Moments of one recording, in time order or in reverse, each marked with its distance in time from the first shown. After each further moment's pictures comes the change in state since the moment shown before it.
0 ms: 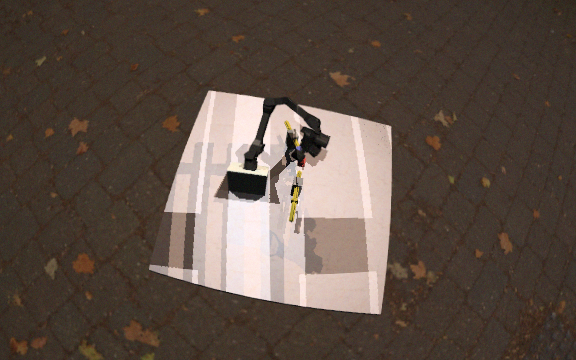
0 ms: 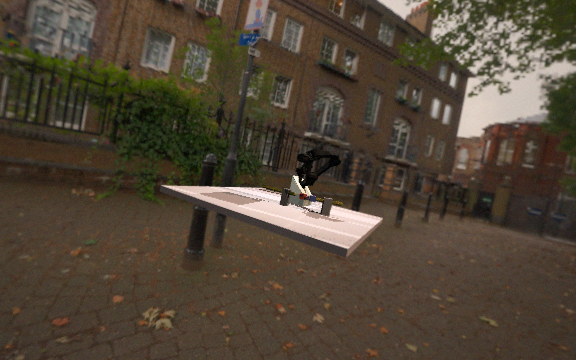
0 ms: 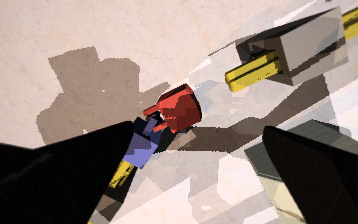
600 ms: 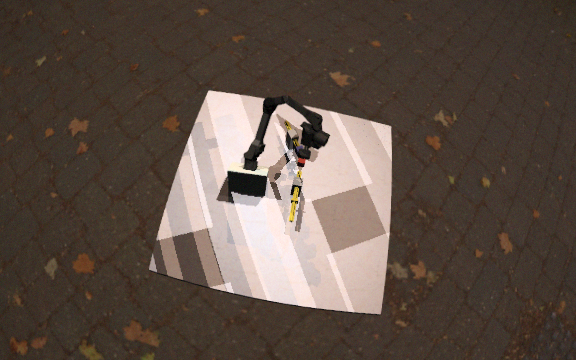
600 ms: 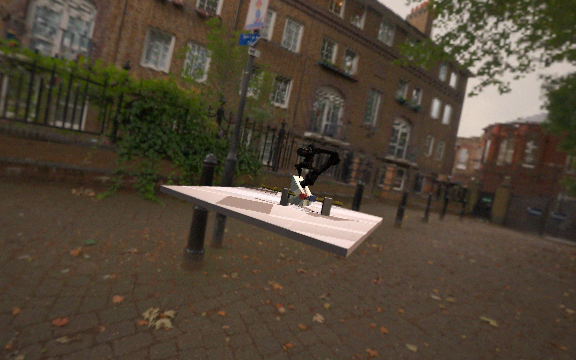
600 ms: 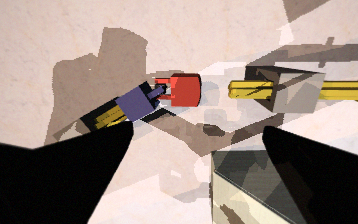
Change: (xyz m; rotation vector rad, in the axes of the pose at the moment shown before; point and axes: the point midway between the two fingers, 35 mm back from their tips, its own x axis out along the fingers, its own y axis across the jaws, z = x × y) arm -0.041 -0.003 -0.004 -0.466 0.002 0.054
